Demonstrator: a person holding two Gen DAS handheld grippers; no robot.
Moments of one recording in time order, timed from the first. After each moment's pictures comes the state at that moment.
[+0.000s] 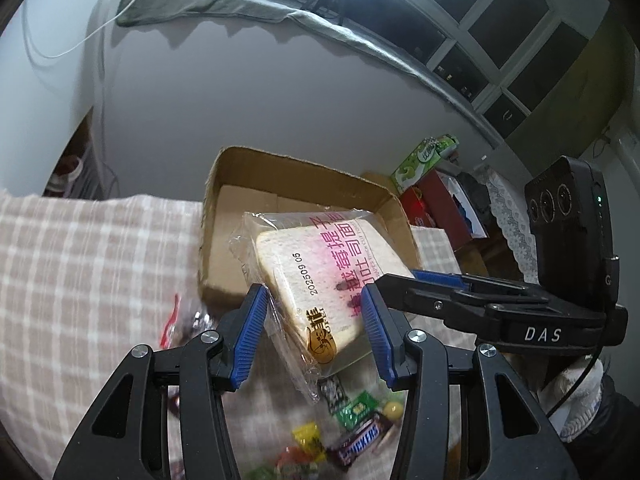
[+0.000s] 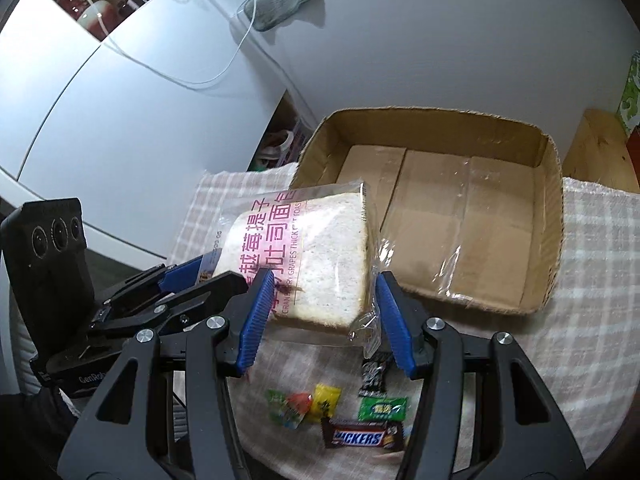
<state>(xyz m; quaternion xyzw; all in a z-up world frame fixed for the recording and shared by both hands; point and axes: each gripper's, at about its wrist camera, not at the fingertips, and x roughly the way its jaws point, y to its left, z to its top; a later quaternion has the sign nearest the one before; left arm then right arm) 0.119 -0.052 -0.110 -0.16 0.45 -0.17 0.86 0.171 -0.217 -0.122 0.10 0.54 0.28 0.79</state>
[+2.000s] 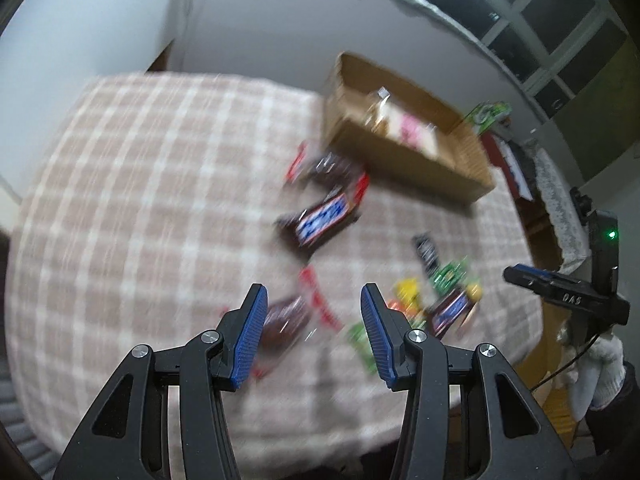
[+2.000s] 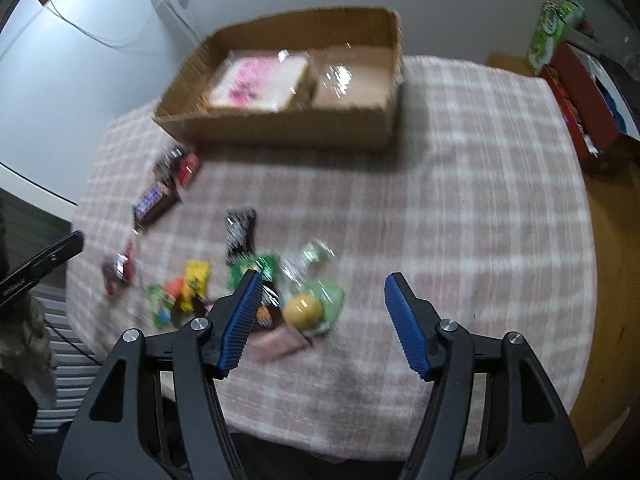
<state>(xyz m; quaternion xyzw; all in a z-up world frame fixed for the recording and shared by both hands) -0.008 0.014 -0.161 -0.16 0.53 -0.08 0.83 0.059 -0.293 -0.182 0.03 0.59 0.14 0.79</state>
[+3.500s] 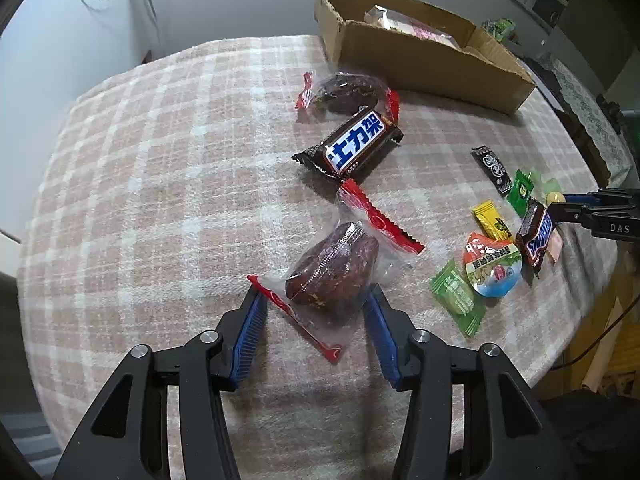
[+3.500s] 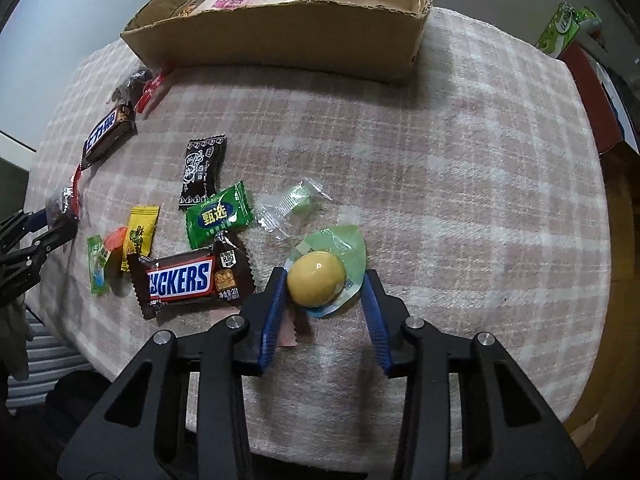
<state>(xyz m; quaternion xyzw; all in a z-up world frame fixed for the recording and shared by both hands) -0.006 -0.005 -0.215 0.00 0.56 -0.08 0.83 0.058 -0.257 -0.231 -0.05 0.63 0.12 0.76</state>
